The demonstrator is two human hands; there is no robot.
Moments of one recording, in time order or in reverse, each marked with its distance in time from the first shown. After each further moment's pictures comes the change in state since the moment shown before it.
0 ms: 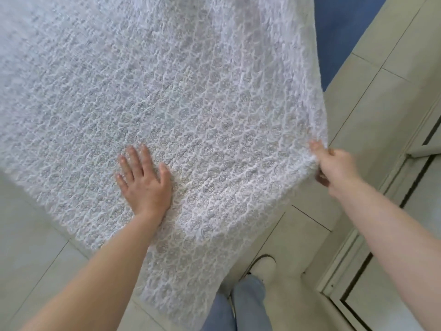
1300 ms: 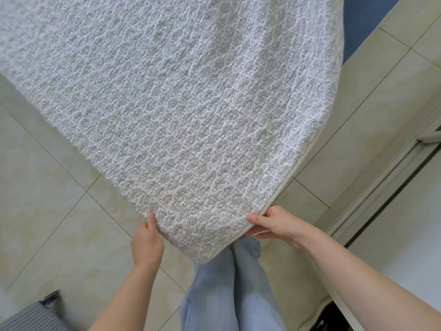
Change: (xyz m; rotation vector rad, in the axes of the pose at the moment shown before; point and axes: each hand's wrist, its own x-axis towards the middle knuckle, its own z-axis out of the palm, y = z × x) left_hand -0.196 -0.096 0.000 -0.415 -0.152 -0.583; right_hand -0.139 0.123 0.034 -0.294 -0.948 0.255
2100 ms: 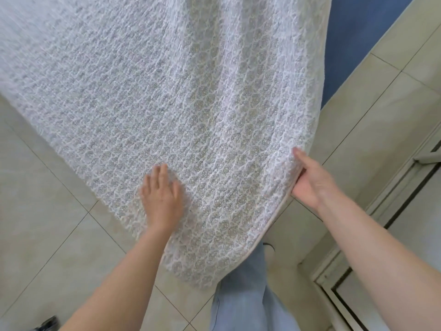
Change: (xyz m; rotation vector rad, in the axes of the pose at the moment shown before) left_hand 0.052 0.129 0.011 0.355 0.015 0.519; right_hand -0.010 -0.120 -0.087 0.848 0.278 -0.338
